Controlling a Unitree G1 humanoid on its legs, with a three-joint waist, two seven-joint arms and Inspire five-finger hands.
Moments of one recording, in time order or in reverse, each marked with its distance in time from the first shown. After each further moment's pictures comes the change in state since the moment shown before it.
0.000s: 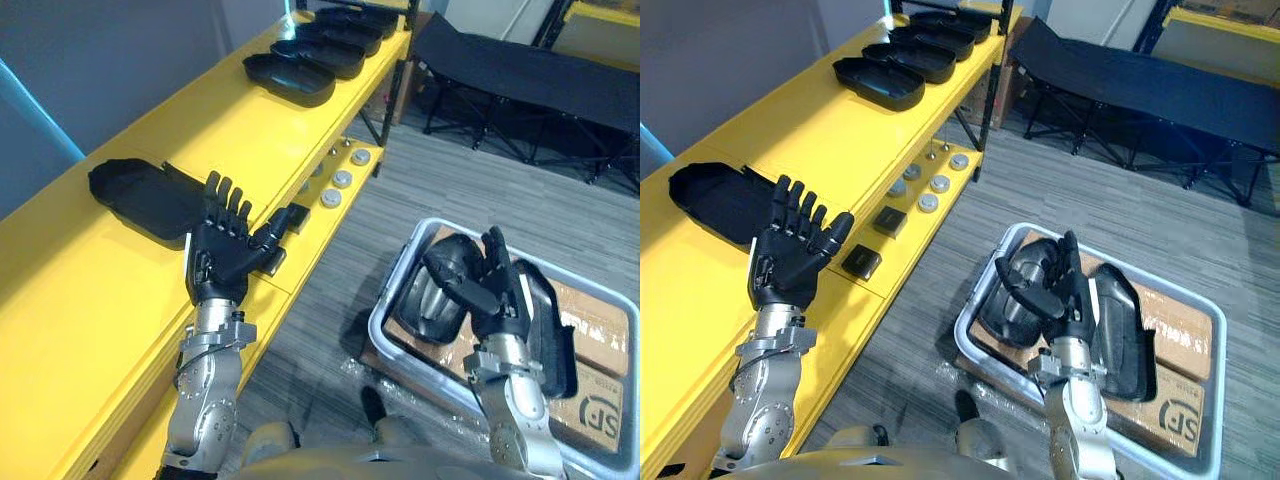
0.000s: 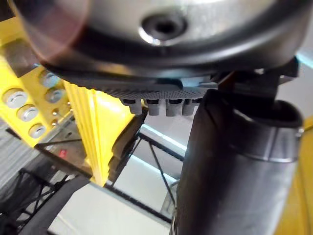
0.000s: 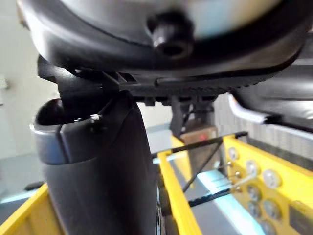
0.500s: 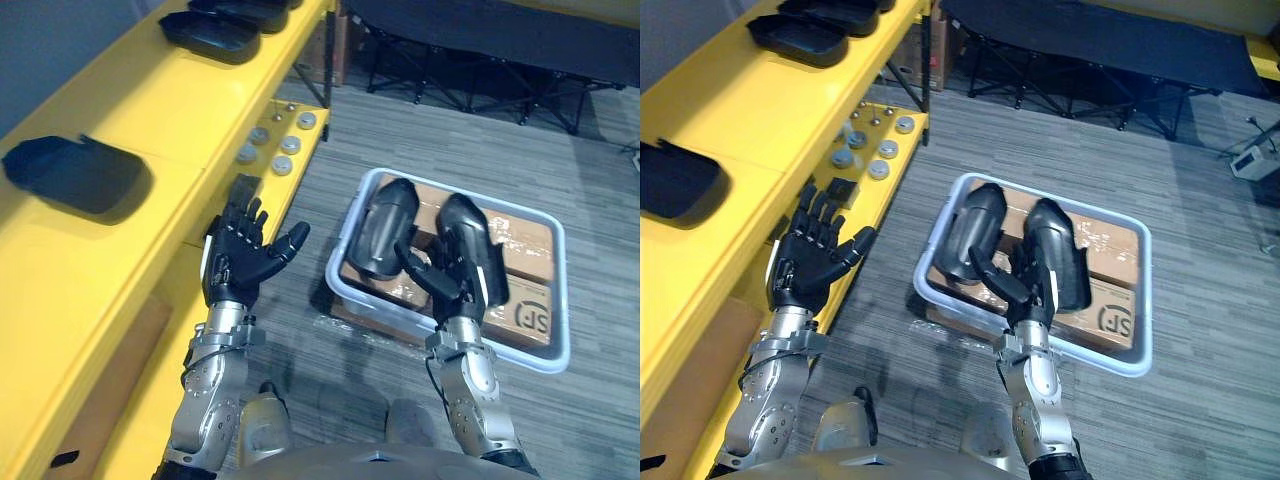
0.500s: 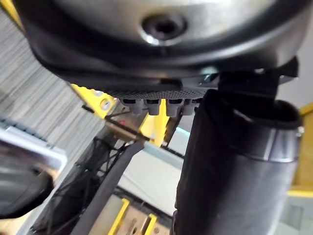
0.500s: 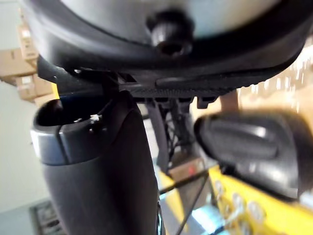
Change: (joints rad) left arm -0.046 0.045 -0.095 0.087 0.045 0.055 -0.011; right arm -0.152 0.026 0.109 0.206 0.011 -0.056 -0.166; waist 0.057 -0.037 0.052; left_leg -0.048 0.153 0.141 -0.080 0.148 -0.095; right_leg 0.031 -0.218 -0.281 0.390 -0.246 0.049
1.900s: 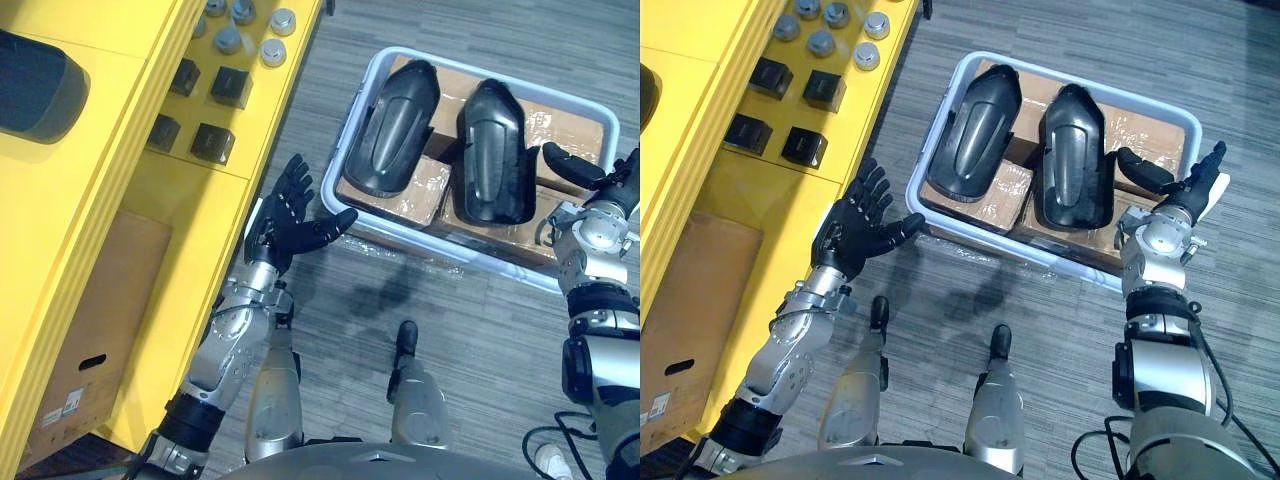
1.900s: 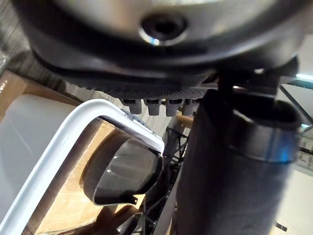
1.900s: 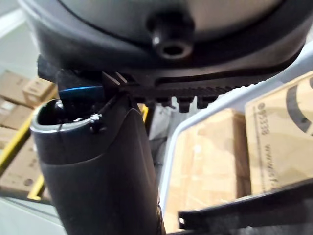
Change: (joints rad) left arm -0.303 0.078 -0.069 0.135 -0.042 0.100 -0.014; right arm -0.969 -0.560 -0.216 0.895 -0.037 0.202 -0.138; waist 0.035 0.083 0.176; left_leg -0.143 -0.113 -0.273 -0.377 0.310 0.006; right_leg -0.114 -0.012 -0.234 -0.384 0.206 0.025
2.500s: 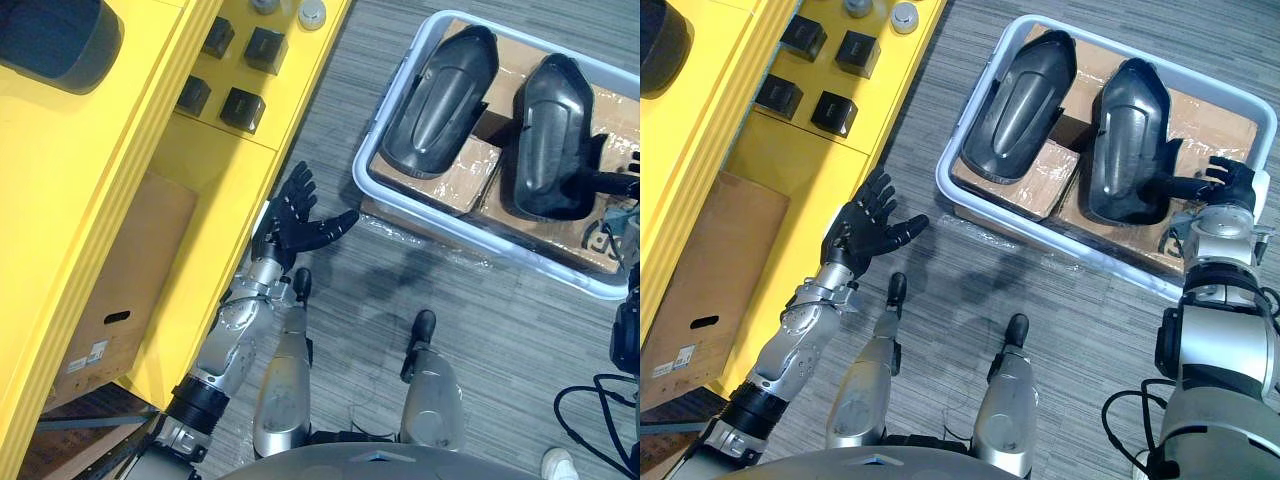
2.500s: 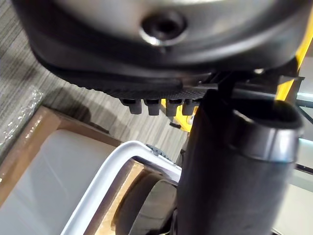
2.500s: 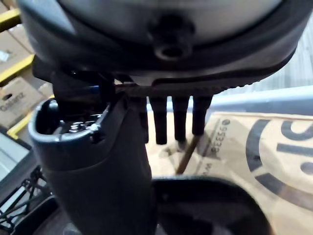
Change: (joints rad) left arm -0.048 0.031 -0.029 0.110 -0.002 -0.025 0.007; right arm -0.124 -0.181 -0.006 0.236 -0.346 0.225 0.196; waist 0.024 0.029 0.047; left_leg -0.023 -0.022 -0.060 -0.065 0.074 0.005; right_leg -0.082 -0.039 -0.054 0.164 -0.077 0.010
